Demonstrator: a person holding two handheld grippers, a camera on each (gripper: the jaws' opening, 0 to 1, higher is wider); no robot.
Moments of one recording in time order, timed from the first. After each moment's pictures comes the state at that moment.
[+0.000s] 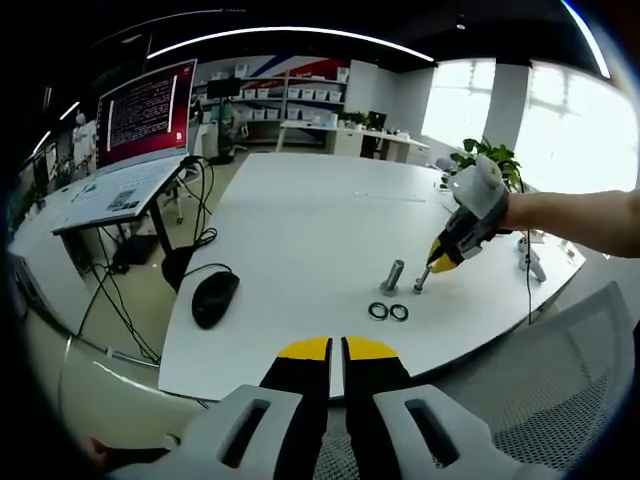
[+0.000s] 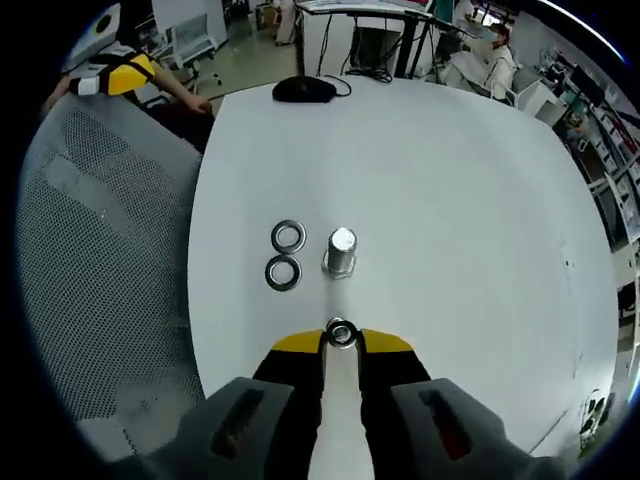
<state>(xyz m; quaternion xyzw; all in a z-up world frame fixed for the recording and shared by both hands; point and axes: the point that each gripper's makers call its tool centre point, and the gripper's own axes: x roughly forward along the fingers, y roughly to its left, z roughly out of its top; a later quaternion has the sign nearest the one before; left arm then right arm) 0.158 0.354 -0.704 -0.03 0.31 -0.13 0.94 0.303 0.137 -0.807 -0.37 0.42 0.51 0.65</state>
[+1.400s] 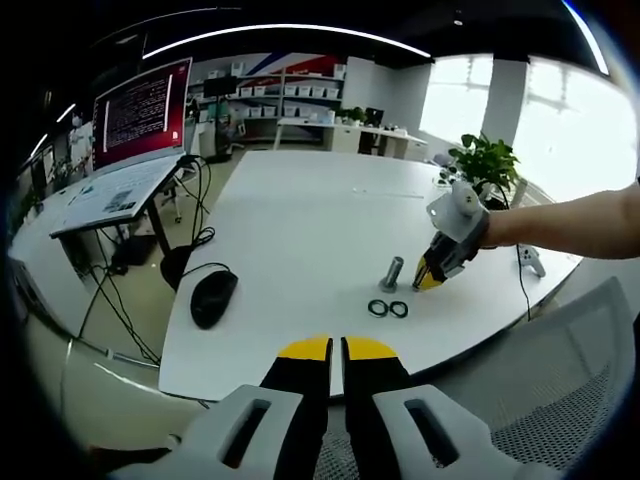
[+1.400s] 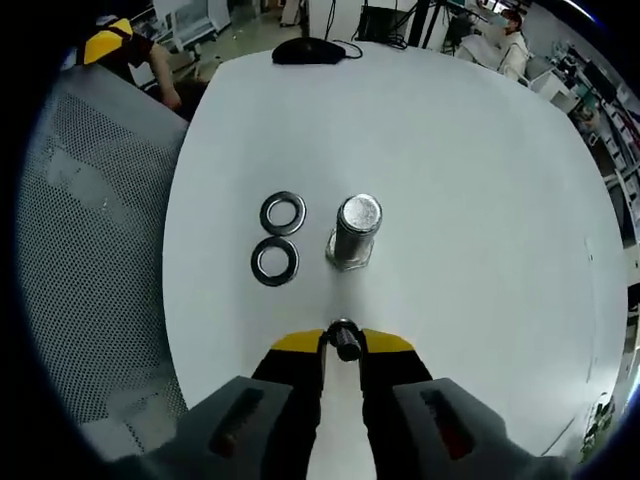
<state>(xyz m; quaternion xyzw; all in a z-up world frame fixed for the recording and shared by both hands) 0.159 0.353 -0.705 -0.03 0.32 -0.13 0.94 0.300 0.139 -0.856 -0.38 0.45 0.50 0.64</state>
